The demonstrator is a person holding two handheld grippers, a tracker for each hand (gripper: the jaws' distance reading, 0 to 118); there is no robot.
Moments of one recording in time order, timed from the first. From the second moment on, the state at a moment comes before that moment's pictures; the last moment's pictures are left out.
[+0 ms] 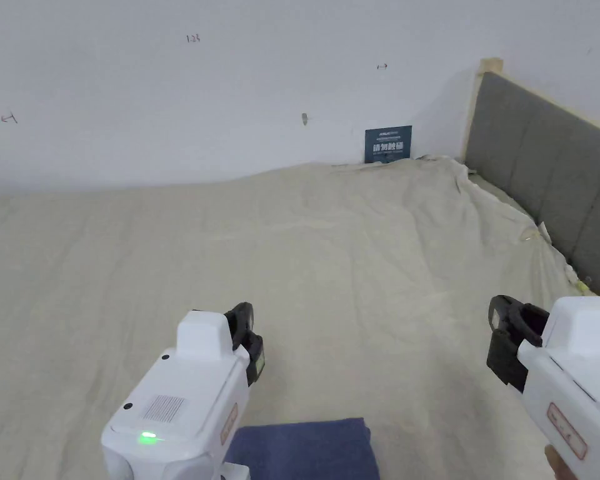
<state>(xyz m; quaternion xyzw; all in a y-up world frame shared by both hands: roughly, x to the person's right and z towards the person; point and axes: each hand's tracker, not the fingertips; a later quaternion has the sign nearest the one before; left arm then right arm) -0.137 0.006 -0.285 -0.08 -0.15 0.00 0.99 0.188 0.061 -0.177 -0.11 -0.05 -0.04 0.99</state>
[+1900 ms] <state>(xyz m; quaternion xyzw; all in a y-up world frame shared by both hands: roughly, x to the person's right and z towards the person) -0.237 -0.112 -0.275 -0.37 -0.12 0.16 0.91 0.064 -0.221 -0.239 -0.28 0.05 0.01 0.96</state>
